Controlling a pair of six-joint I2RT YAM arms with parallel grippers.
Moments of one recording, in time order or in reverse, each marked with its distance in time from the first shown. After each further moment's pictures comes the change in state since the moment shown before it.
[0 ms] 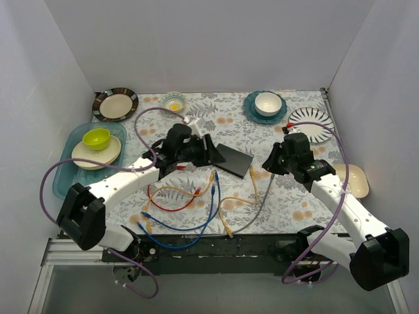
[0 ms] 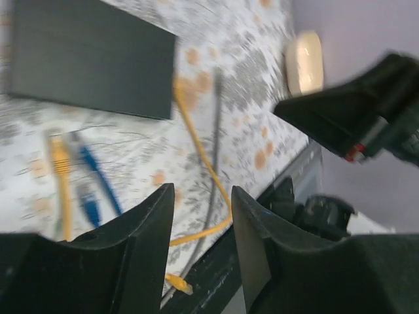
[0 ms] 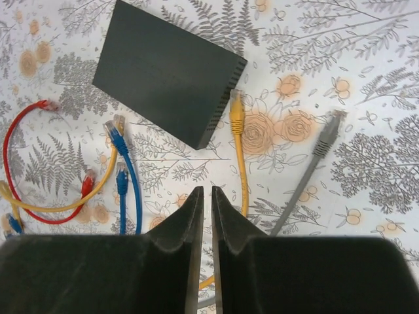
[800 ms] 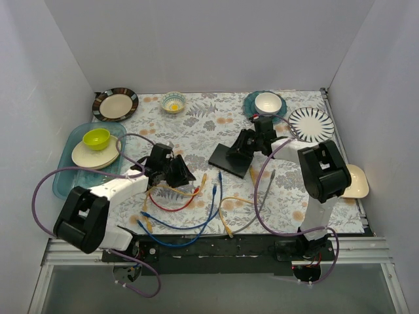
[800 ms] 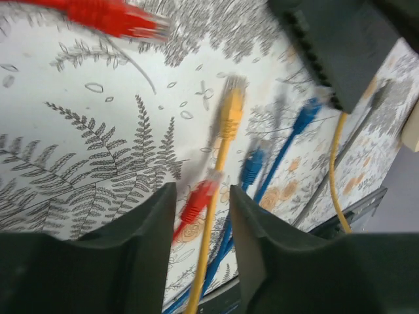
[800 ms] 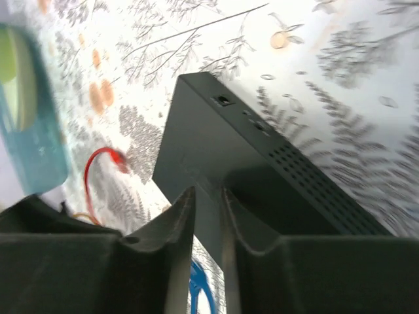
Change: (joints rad) left arm 0.141 0.050 -0.271 -0.033 -0.032 -0.058; right arm 0.006 0.840 0.259 0.562 -0.426 0.233
